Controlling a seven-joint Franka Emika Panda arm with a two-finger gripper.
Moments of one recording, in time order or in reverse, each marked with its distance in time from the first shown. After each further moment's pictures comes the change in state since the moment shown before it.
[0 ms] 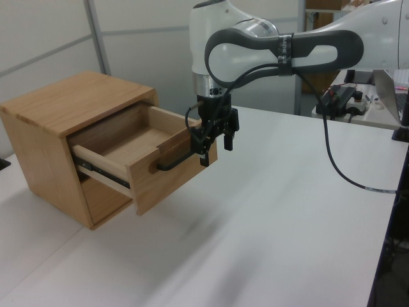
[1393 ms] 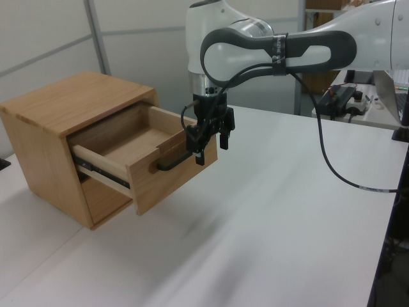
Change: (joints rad) arm 0.000 0.035 0.000 0.042 -0.002 0.000 -0.001
